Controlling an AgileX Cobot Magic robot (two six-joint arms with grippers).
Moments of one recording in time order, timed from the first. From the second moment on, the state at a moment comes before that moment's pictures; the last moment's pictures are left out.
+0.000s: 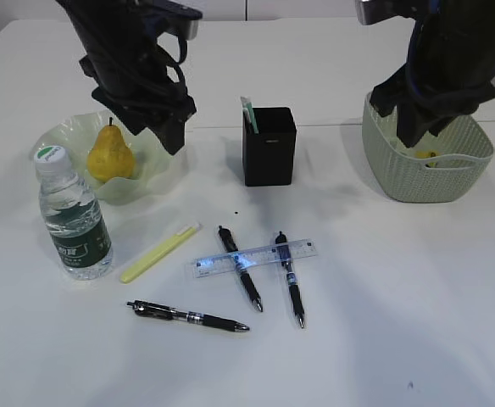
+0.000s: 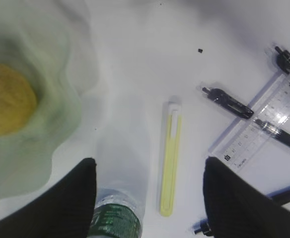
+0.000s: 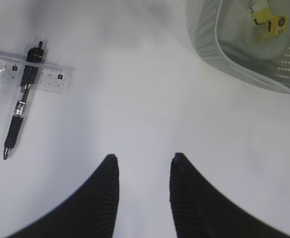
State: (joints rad) left arm -0.47 2.08 -1.90 0.01 1.18 0.13; right arm 0.31 1.74 -1.60 -0.15 1.24 -0.05
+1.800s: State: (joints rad) left arm -0.47 2.36 -1.92 -0.08 1.11 0.18; right arm 0.31 1.74 -1.60 -0.18 1.24 -0.04
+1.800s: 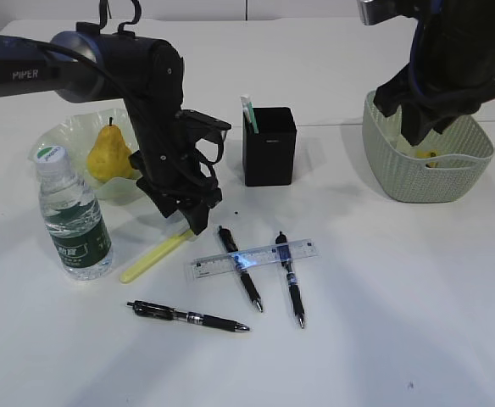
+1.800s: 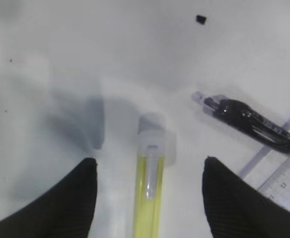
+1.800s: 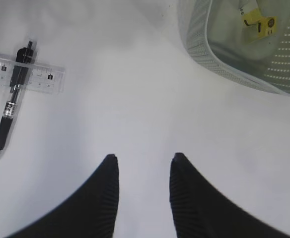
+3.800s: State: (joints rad) left arm -0.47 2.41 -1.93 -0.07 1.09 0.18; right arm 0.31 1.74 -1.60 -0.19 1.24 -0.04
